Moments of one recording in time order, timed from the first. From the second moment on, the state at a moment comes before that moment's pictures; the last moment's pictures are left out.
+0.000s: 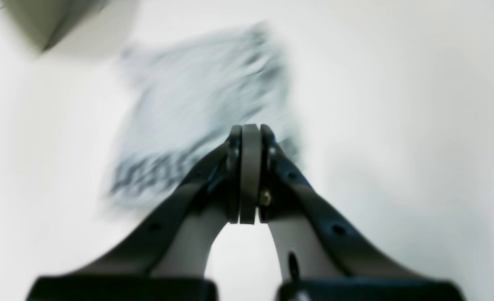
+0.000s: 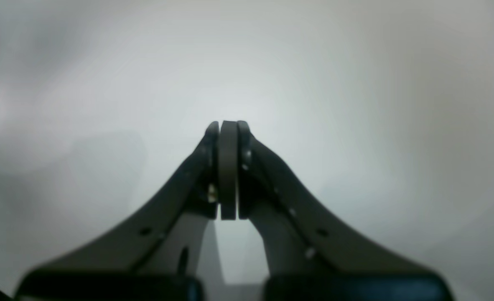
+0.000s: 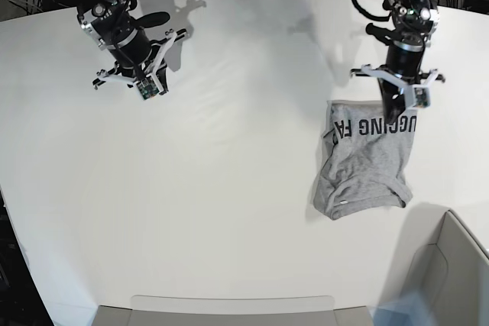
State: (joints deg) left arm 20.0 2.0 -30.0 110.5 -9.6 -24.5 23.9; right arm -22.1 -6.8 15.6 119.5 -8.8 44.2 -41.2
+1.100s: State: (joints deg) left arm 56.0 10.2 -36.5 107.7 -10.2 -24.5 22.7; right arm -49.6 -7.4 33.7 102.2 -5.6 44.2 -28.1
